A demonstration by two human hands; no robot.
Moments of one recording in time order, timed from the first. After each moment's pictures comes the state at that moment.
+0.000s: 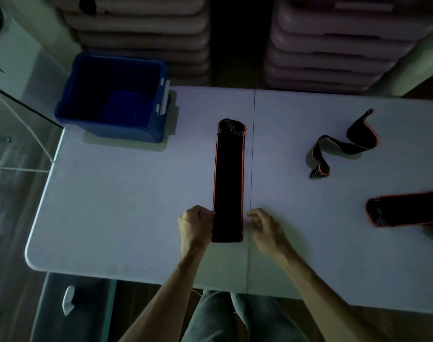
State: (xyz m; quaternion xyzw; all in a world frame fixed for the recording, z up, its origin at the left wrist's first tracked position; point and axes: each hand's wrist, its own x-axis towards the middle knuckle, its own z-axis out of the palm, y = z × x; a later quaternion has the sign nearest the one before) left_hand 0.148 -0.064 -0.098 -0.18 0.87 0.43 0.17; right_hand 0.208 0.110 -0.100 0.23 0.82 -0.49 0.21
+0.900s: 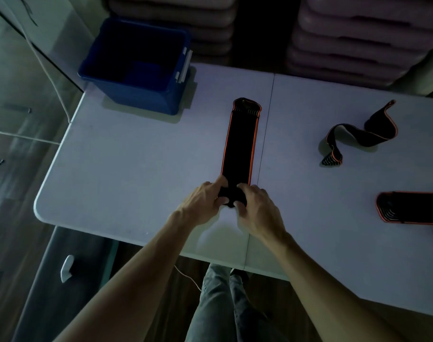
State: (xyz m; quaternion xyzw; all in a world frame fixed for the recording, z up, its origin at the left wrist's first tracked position) left_hand 0.148 -0.087 -0.107 0.23 0.90 0.29 0.23; right_hand 0.211 0.081 -0.097 0.04 0.95 -0.28 0.11
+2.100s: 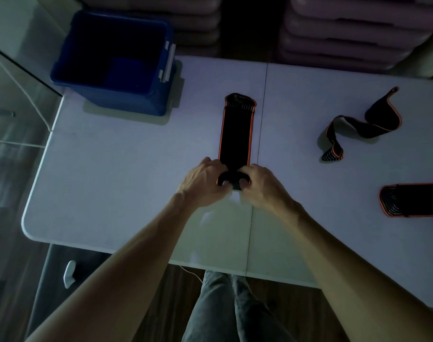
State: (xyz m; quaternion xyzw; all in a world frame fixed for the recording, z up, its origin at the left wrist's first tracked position) left_hand 0.093 -0.062 -0.098 0.24 0.92 0.22 0.22; right_hand 0.143 0.109 -0.087 0.07 0.91 -0.35 0.20
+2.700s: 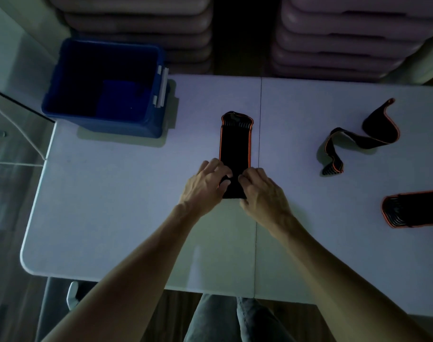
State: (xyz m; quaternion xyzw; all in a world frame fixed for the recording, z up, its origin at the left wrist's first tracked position) left_hand 0.055 -0.055 -0.104 0.27 0.92 0.25 0.15; right_hand 0.127 0.106 -0.095 -0.03 0.99 -0.14 0.05
